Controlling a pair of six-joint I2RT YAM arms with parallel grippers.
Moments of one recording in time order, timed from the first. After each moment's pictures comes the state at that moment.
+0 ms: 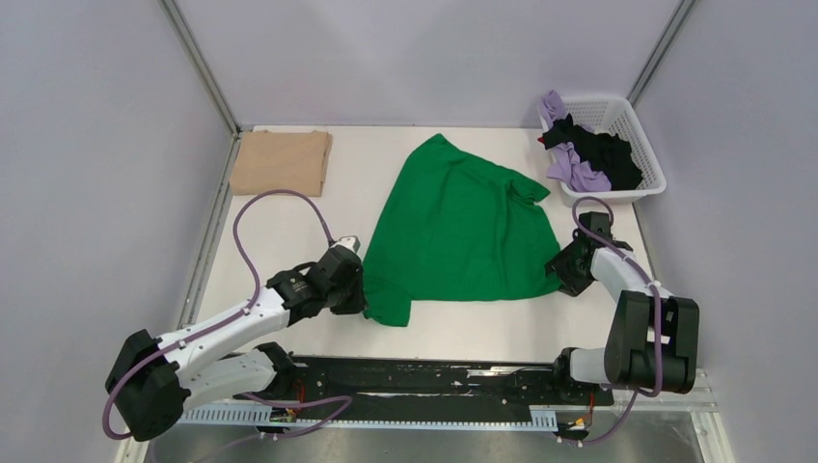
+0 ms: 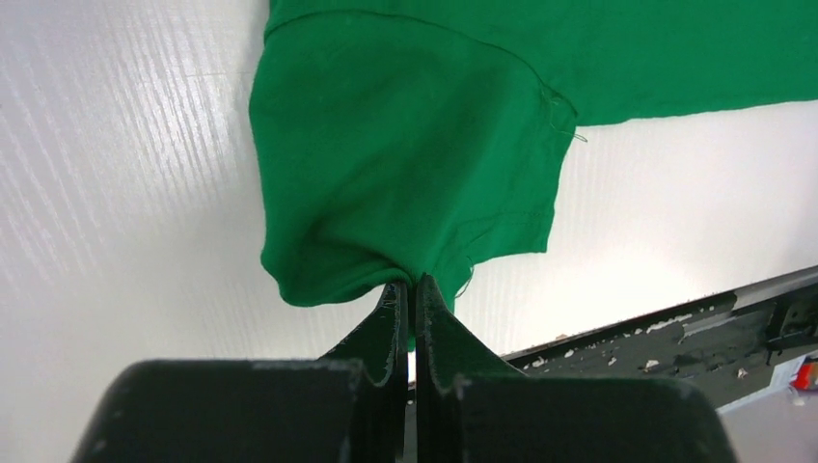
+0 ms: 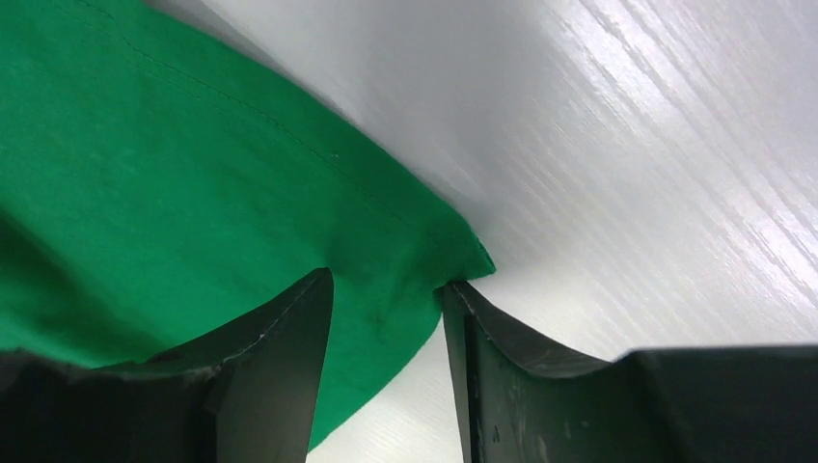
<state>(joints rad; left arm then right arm) -0.79 1.01 0.60 -0.56 -0.07 -0.78 -0.15 1.33 0.66 -0.54 0.05 0.75</state>
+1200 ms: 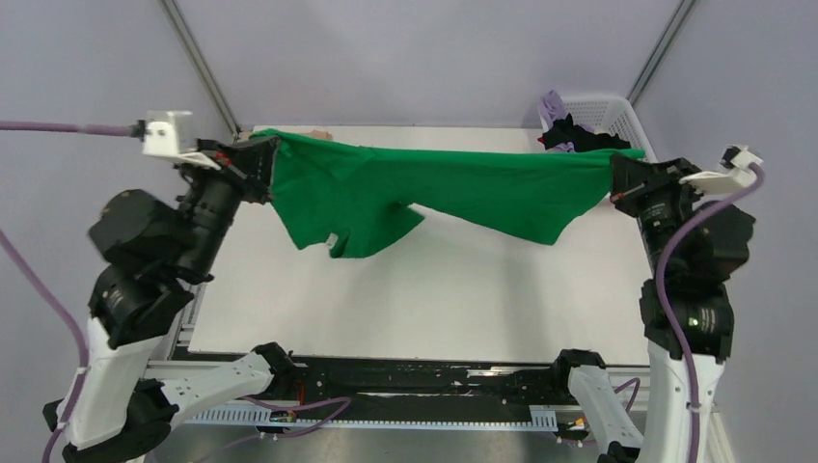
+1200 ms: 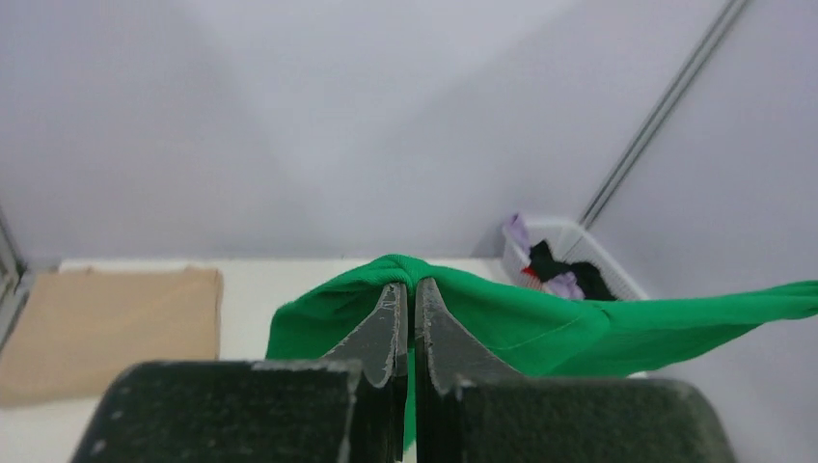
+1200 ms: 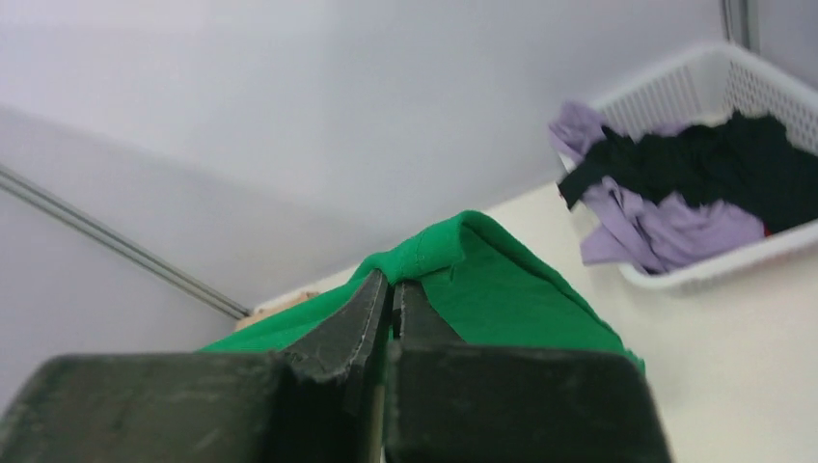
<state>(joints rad) -0.79 0.87 1.57 -0.53 -0.54 -0.22 -0.09 0.76 1.31 -0.52 -0.05 0.61</state>
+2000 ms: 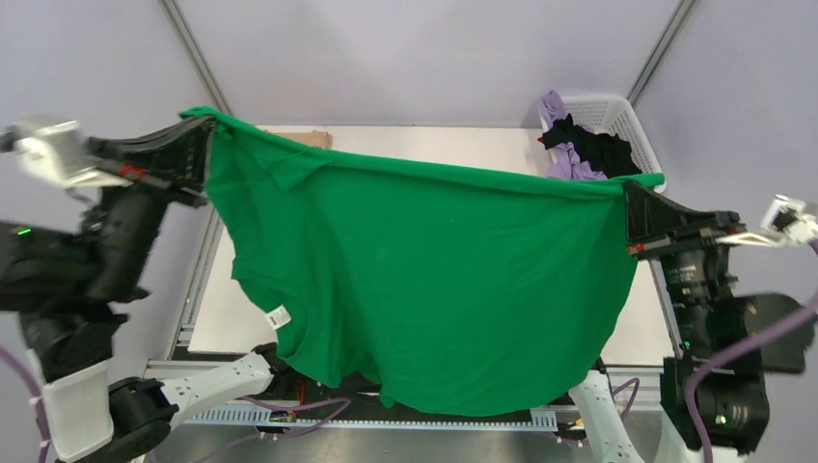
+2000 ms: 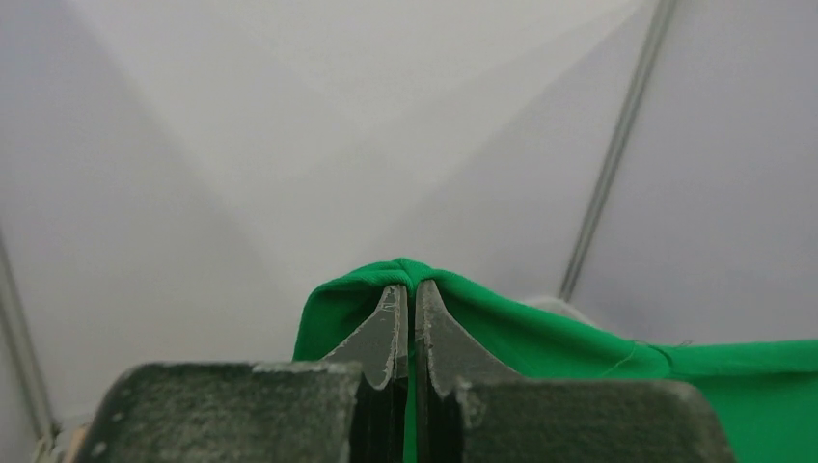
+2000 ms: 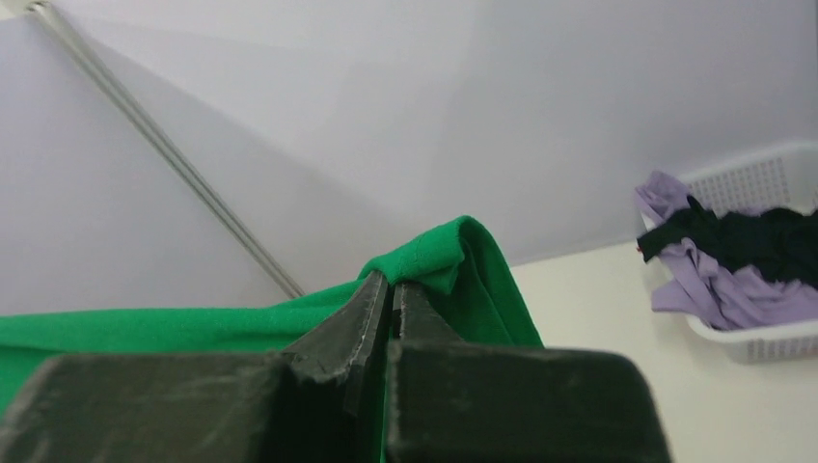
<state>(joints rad) -0.80 0.89 1.99 -0.59 -0.32 0.00 -0.09 0.58 1.53 -0.61 -0.20 0.59</state>
